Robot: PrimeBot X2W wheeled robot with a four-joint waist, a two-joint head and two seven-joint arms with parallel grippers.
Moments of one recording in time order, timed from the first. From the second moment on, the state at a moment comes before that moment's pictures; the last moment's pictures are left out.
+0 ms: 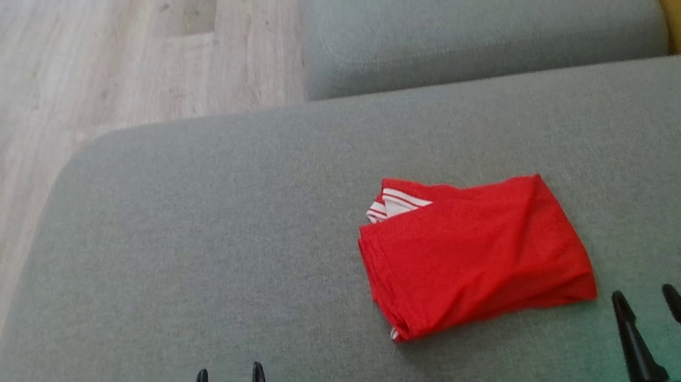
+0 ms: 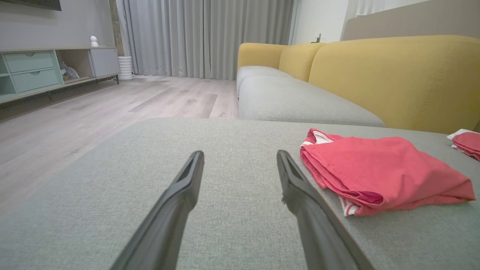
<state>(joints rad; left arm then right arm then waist) 0.19 0.09 -0.30 0.16 -0.18 0.10 -0.25 0.27 -0.04 0.00 0.18 0.21 0.12 -0.25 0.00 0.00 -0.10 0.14</state>
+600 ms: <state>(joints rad) 0.07 0.06 -0.33 0.19 -0.18 0.08 -0.25 -0.32 -0.18 0.13 0.79 0.46 0.12 0.00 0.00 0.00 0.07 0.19</state>
